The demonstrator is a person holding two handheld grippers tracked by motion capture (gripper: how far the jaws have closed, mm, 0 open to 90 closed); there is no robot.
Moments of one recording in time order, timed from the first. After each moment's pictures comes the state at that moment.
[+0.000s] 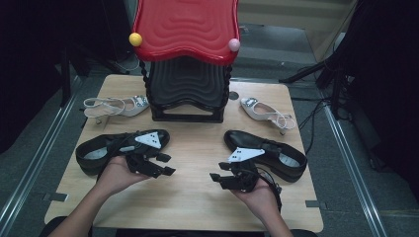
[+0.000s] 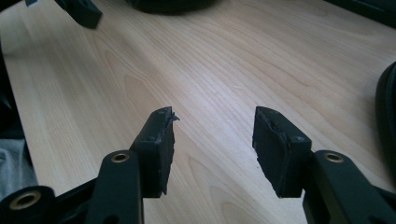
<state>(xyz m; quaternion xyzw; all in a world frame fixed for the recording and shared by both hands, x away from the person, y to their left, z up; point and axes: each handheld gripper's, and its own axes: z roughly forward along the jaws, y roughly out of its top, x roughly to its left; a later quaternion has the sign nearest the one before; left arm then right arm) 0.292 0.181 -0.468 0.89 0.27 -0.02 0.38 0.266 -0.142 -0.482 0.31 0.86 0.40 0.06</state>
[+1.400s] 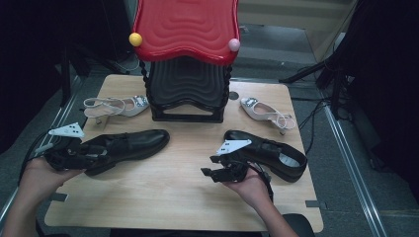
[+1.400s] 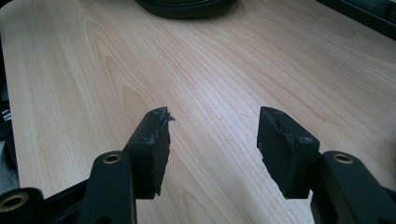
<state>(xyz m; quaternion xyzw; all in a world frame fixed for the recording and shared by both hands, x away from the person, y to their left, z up) 0.257 0.338 -0.435 0.84 0.42 0.07 0.34 0.292 -0.117 -0.486 0.27 0.87 0.40 0.04</state>
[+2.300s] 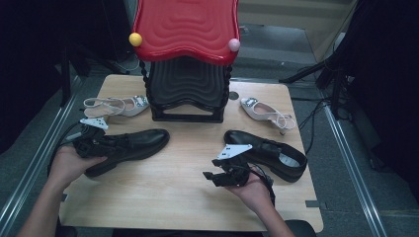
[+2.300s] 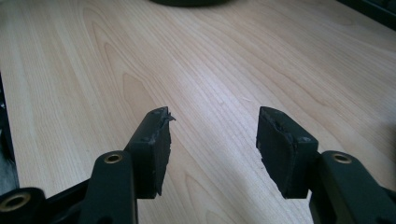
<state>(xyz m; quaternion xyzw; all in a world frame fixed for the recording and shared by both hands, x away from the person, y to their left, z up) 0.314 0.308 -0.469 0.85 0.40 0.00 0.34 0.281 -0.122 -0.487 0.27 0.88 0.39 0.05</state>
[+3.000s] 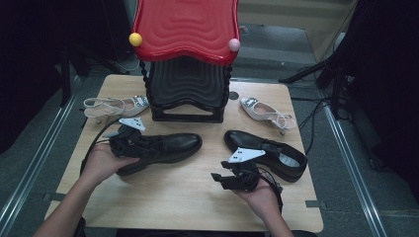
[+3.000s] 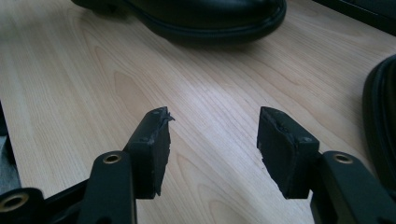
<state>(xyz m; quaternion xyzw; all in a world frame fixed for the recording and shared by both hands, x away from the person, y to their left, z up) 0.315 0.205 -0.452 0.88 0.32 -0.02 0.35 0.267 -0.146 -0.486 0.31 0.86 0.40 0.07</state>
